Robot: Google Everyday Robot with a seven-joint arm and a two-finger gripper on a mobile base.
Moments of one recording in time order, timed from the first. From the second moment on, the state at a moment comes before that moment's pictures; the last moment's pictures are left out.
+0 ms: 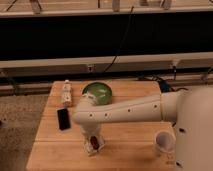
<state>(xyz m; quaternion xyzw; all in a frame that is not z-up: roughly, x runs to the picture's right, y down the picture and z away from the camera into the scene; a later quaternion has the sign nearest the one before) -0.060 0.259 0.747 -0.24 -0.28 -0.74 0.57</state>
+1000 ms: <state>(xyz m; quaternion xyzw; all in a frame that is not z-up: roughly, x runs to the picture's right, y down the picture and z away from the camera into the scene) -0.044 0.246 0.734 -0.21 -0.29 -0.73 0.58</state>
